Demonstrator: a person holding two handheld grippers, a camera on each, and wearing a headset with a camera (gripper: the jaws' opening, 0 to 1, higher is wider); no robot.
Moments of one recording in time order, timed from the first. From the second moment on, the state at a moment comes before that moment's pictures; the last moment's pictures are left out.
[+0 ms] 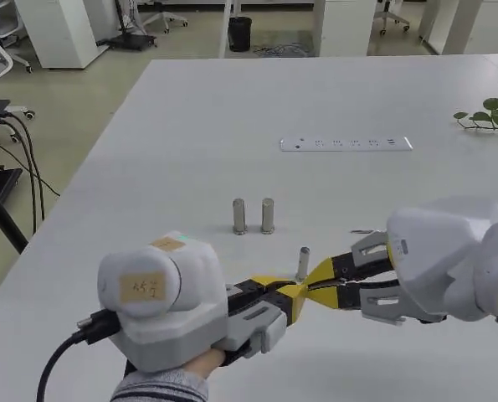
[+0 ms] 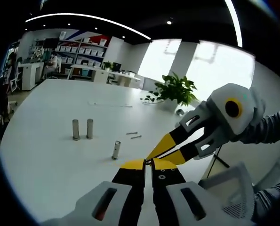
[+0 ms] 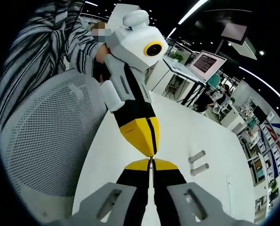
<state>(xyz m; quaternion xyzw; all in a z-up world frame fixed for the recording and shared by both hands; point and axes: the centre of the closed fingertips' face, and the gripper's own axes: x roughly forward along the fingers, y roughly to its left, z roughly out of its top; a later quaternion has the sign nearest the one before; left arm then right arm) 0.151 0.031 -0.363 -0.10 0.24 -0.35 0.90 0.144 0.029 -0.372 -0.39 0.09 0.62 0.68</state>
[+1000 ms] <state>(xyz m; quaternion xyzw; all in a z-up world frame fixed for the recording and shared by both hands) 0.125 0.018 -0.368 0.08 0.18 -0.46 0.87 0.130 0.021 -0.388 -0.37 0.14 0.64 0.66</state>
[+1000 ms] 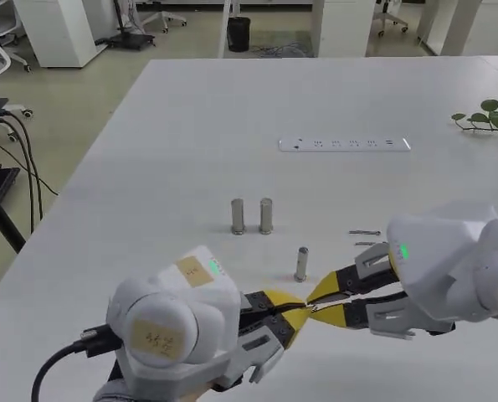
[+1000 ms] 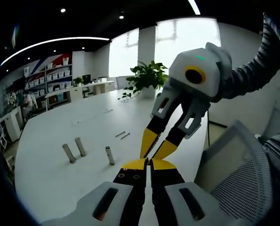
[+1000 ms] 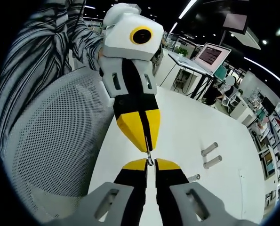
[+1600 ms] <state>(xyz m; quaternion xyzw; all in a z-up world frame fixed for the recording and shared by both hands) 0.131 0.020 -0.370 0.09 0.18 -0.44 0.87 0.131 0.018 -0.388 -0.40 0.14 0.63 0.65</state>
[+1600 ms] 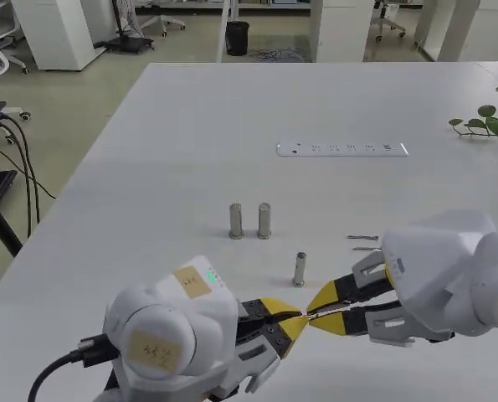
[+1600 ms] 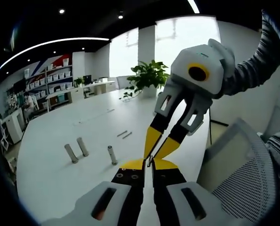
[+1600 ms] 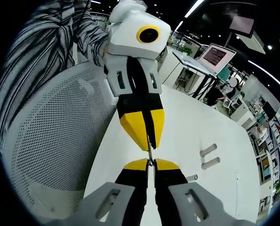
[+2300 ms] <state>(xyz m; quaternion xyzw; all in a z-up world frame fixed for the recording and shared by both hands) 0.175 0.040 -0.385 0.09 0.17 -0.35 0.92 0.191 -0.018 -0.406 -0.43 0.21 0.51 0.72</state>
